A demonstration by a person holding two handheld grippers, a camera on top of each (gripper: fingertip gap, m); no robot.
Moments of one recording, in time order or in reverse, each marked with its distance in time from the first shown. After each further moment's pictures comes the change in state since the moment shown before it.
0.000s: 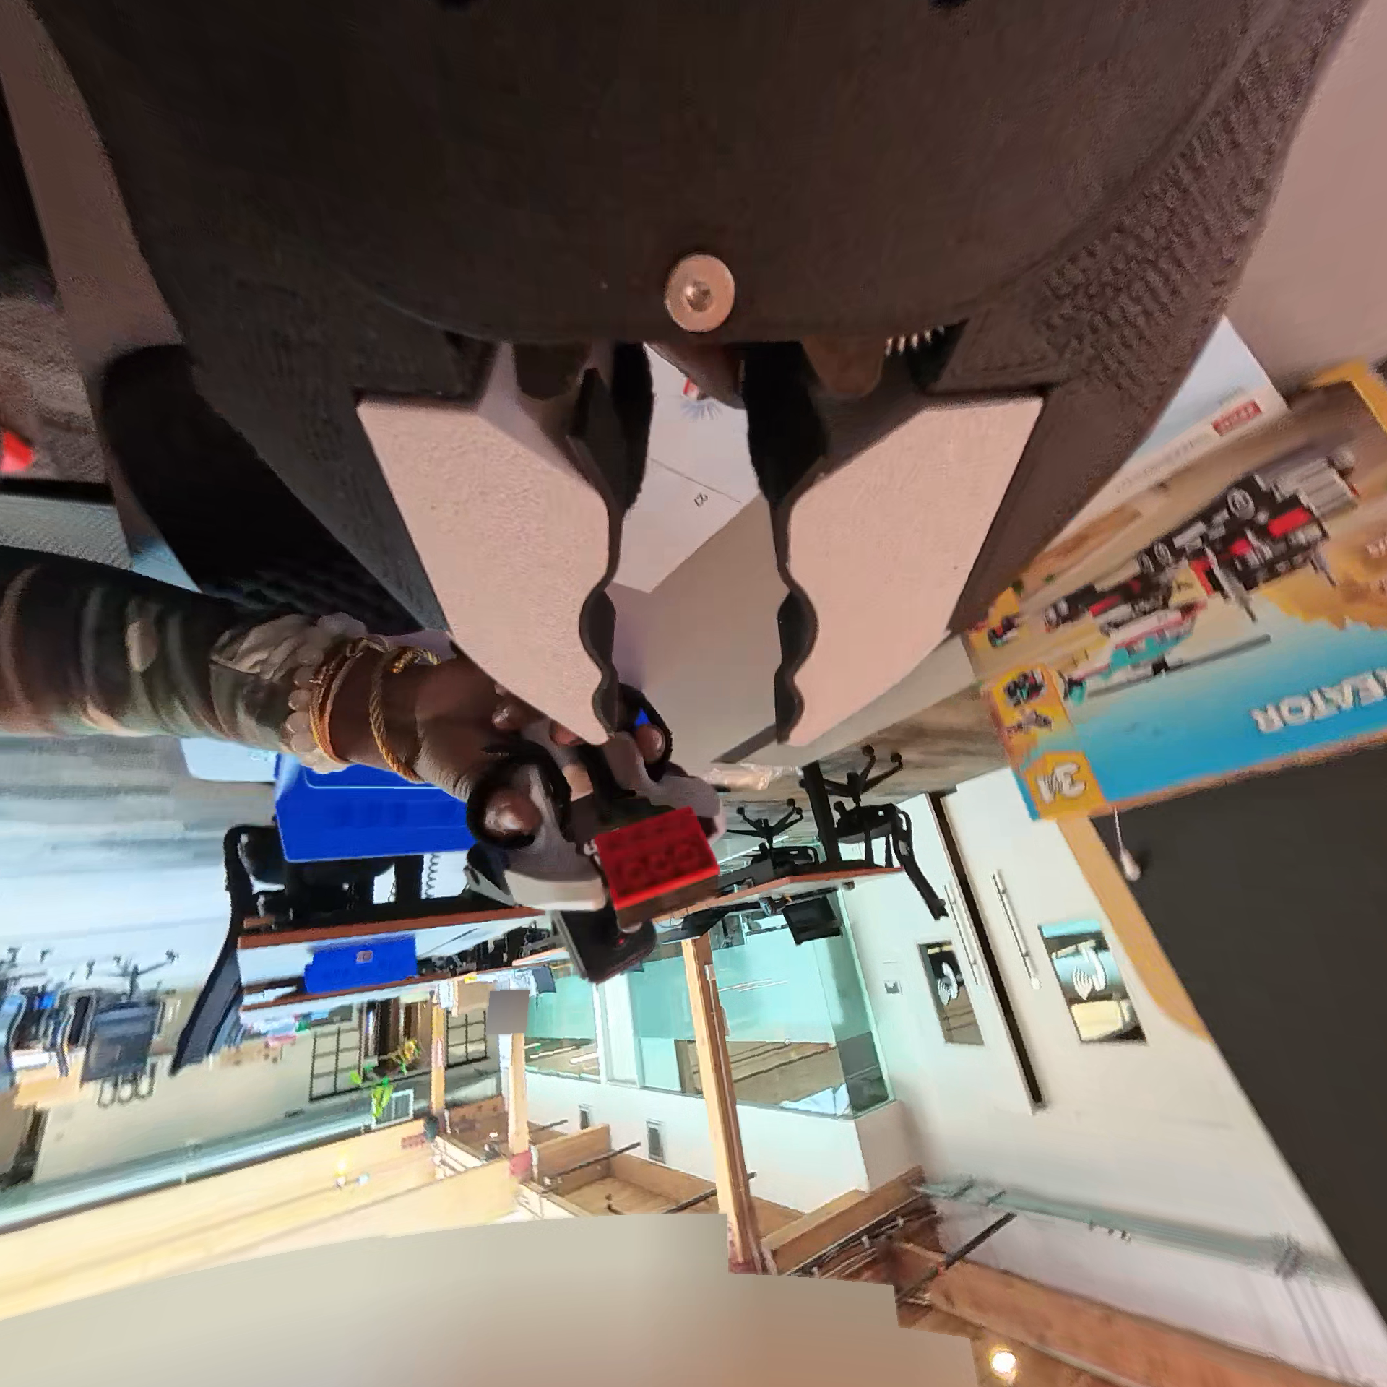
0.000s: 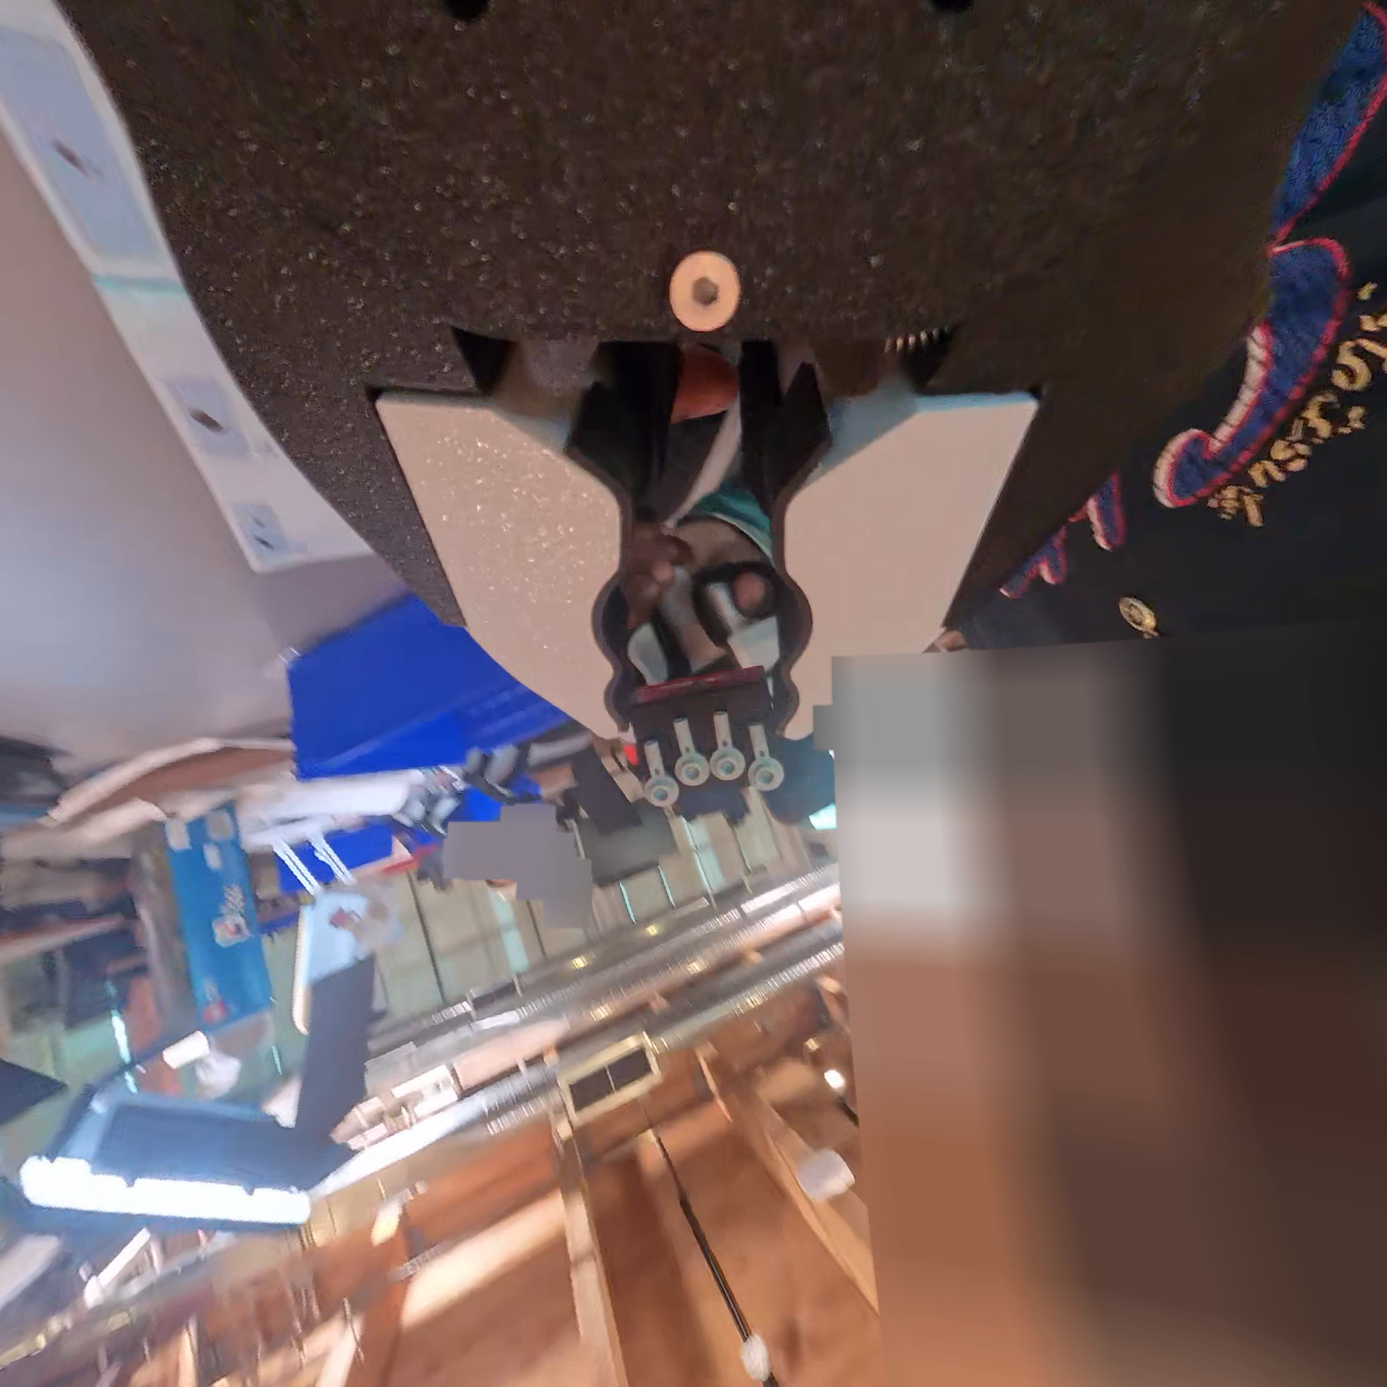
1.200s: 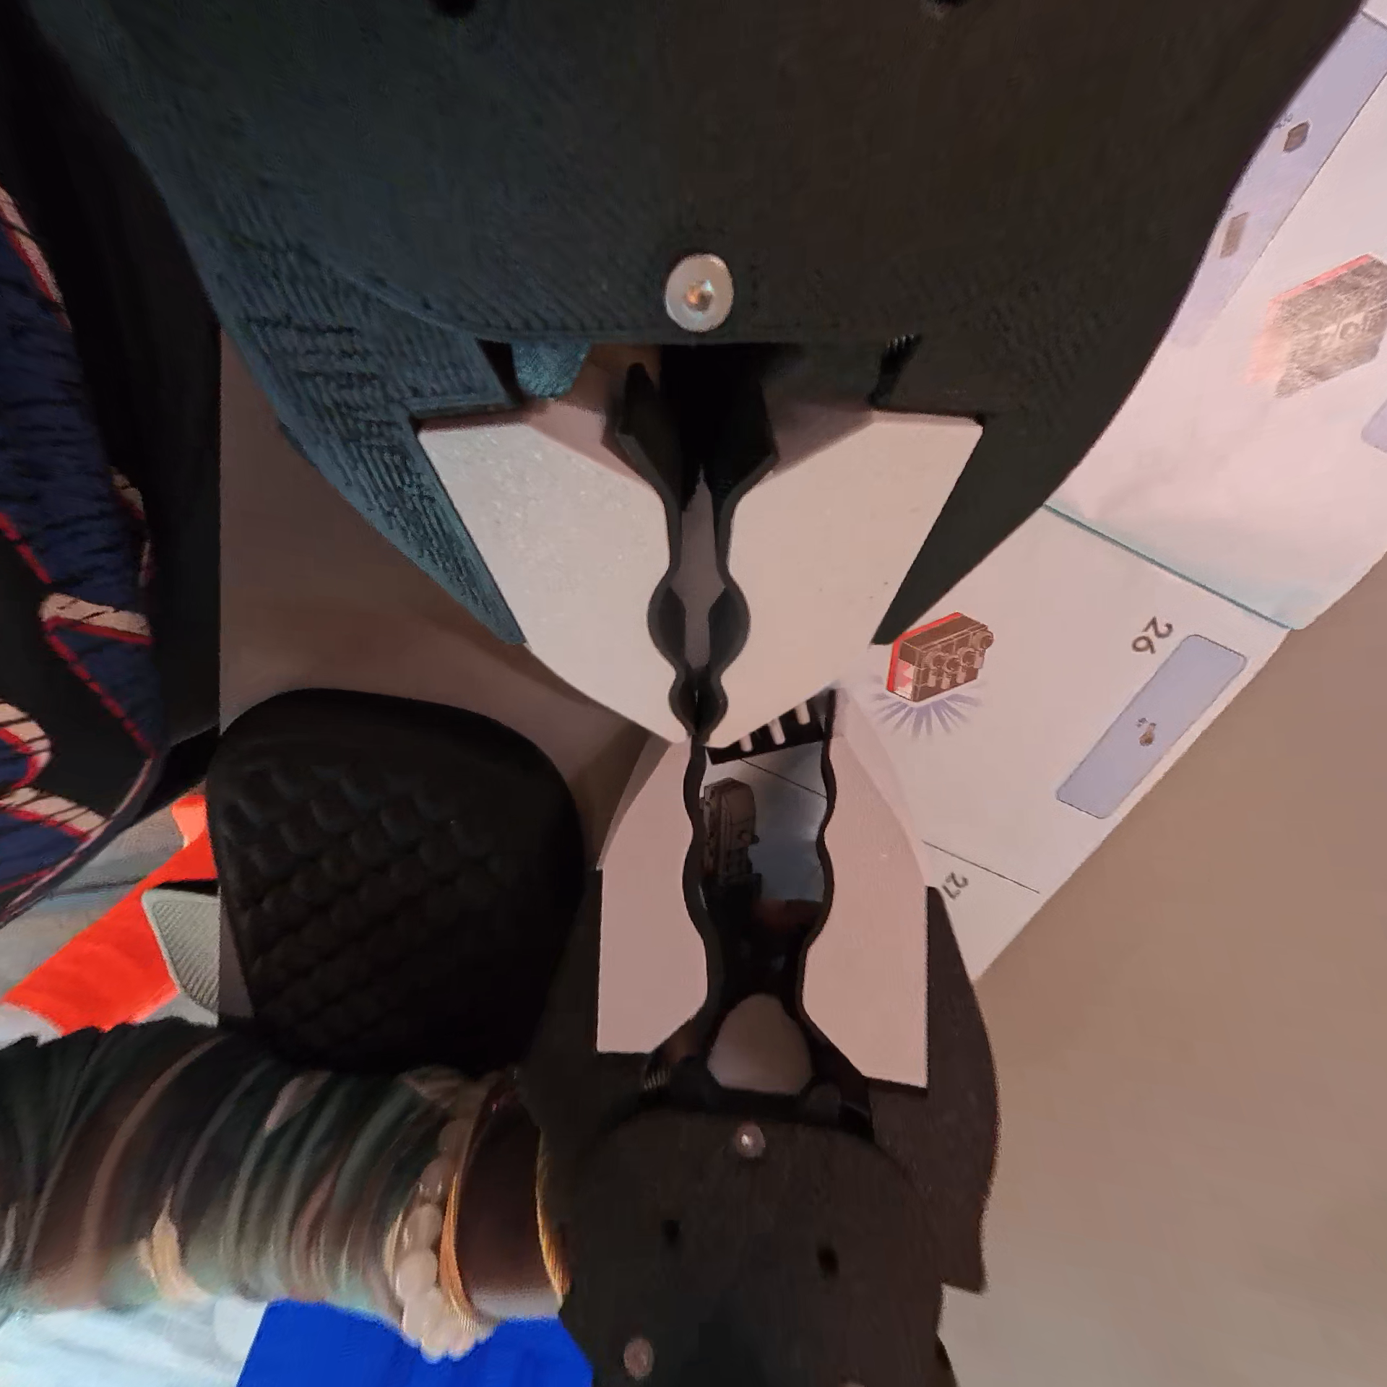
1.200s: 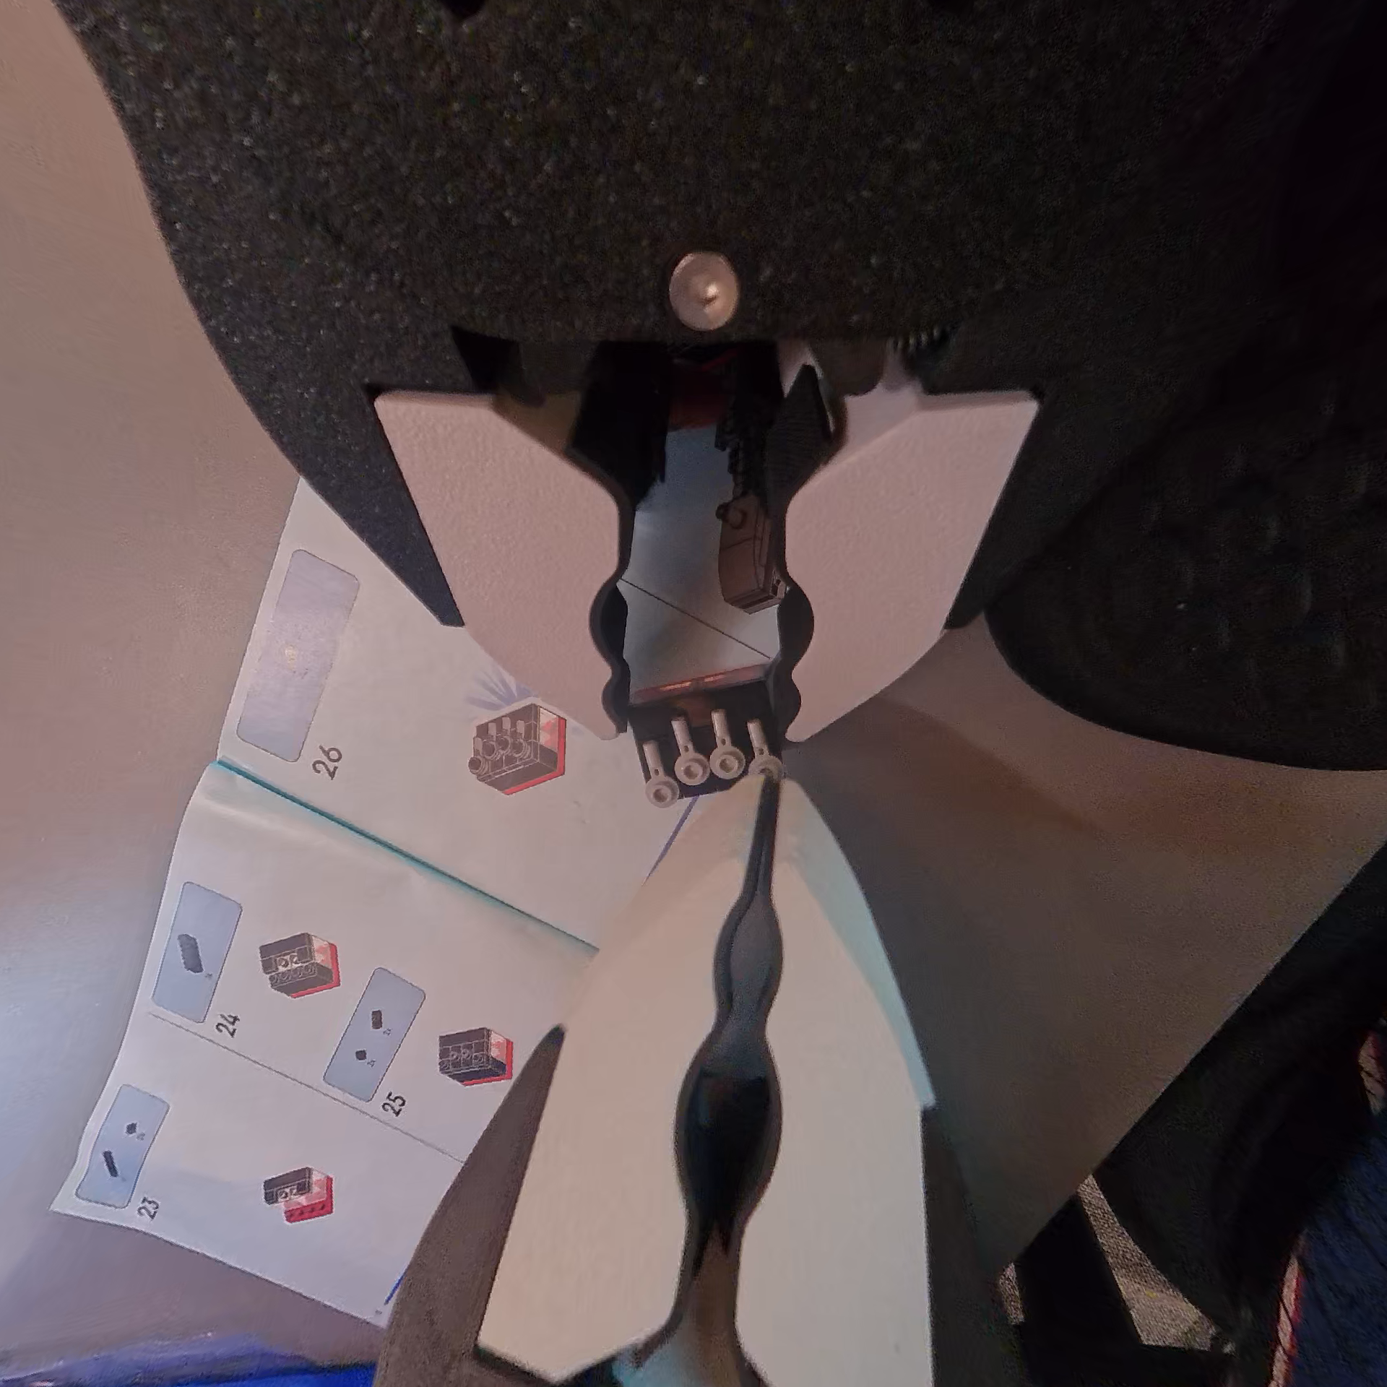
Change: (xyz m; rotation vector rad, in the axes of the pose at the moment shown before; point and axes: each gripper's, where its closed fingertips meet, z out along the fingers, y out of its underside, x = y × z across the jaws) left arm 0.060 0.150 0.009 -0.759 0.312 -0.211; right arm 0.062 0.179 -0.078 -1.146 -0.044 -0.439
